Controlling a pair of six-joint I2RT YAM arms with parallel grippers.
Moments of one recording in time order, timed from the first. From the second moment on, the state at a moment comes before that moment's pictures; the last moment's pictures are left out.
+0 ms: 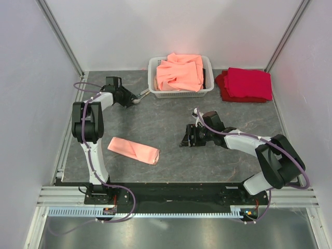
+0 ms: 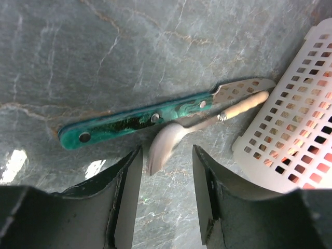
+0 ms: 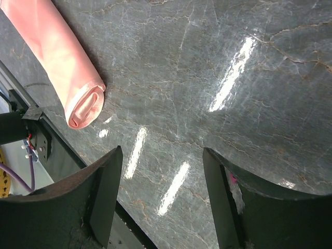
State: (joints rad) left arm -0.02 2.15 1.48 -0.20 0.24 -0.95; right arm 0.52 1.50 0.68 0.01 -0.50 0.50
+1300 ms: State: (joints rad) left arm -0.05 1.19 1.12 -0.57 0.46 -0.24; right arm 0.57 1.42 0.99 -0.21 -0.63 0.29
